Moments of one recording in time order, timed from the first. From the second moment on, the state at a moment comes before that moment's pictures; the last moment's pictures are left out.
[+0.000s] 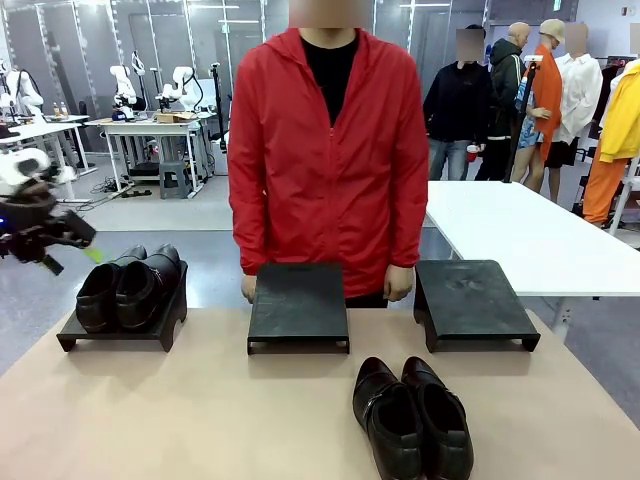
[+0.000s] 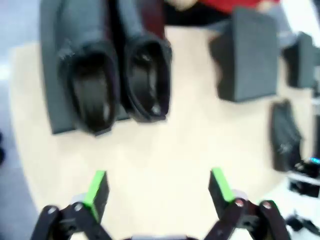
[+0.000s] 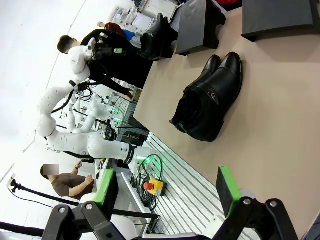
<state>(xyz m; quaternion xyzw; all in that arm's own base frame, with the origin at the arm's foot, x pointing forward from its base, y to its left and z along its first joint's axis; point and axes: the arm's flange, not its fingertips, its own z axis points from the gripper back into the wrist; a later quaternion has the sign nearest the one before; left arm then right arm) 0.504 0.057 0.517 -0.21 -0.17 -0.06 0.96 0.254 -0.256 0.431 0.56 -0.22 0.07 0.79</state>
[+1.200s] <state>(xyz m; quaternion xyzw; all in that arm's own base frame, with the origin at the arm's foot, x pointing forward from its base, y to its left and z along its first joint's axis) 0.352 0.214 0.400 -0.58 -0.19 -0.05 0.79 0.254 -0.256 0.431 0.56 -0.22 0.07 0.79</state>
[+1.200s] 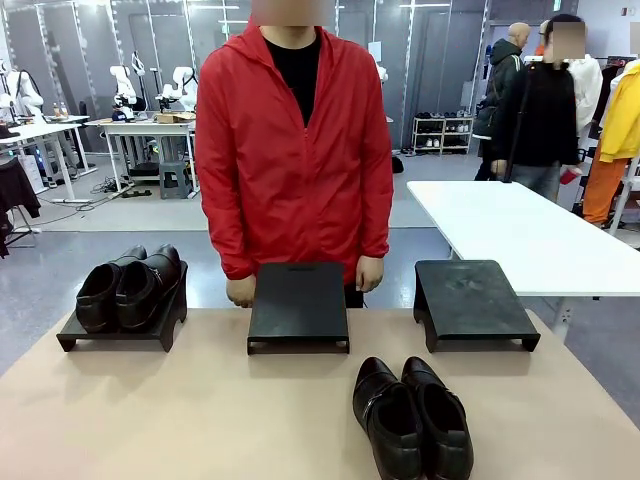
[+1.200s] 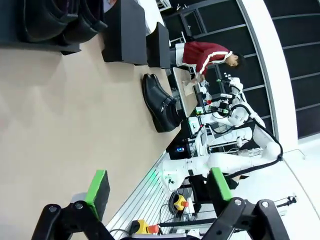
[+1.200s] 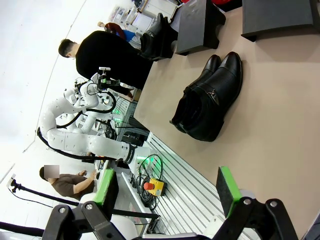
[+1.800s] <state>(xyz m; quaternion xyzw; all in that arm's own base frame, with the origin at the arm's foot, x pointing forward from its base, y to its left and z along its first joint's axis) 0.333 0.227 0.398 -0.58 -0.20 -0.03 0.79 0.254 -0.256 0.431 0.56 -0.22 0.07 0.79</state>
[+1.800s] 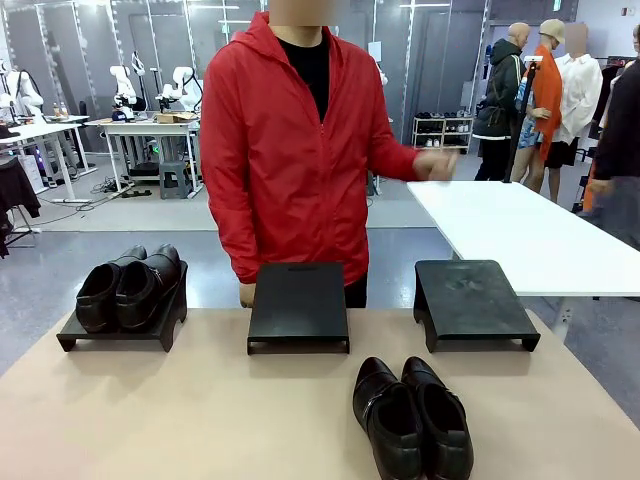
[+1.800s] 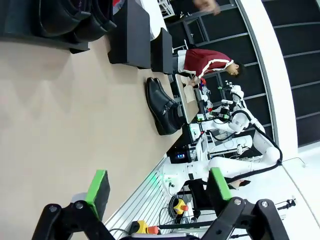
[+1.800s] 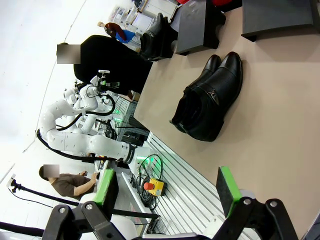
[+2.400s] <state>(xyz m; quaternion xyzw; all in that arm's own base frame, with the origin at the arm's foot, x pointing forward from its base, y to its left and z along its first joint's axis) 0.334 0.225 0.398 -0.58 -0.20 -0.03 0.79 0.254 -0.256 0.431 0.56 -0.22 0.07 0.79</state>
